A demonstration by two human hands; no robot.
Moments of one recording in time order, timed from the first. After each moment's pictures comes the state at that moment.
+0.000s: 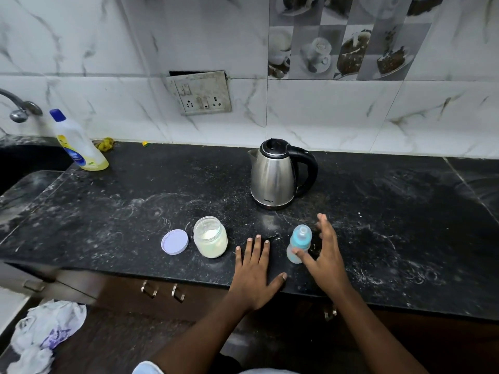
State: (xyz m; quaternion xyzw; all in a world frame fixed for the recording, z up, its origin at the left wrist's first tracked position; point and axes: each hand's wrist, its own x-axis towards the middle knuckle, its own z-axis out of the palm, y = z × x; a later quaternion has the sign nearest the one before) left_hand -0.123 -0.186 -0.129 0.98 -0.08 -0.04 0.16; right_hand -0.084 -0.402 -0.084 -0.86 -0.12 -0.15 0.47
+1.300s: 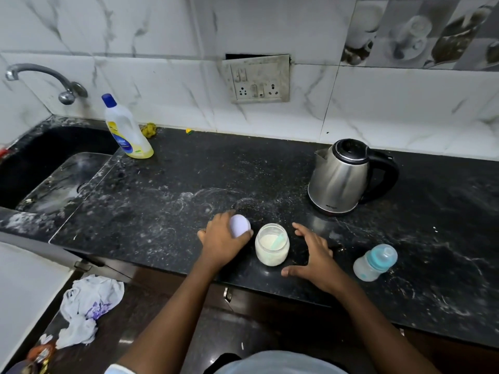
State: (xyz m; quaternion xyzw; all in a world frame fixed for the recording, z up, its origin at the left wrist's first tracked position) left_hand -0.068 0.046 -0.060 0.92 0.16 0.01 0.34; right_hand -0.054 -0.233 -0.065 -0.88 -0.15 0.17 0.42
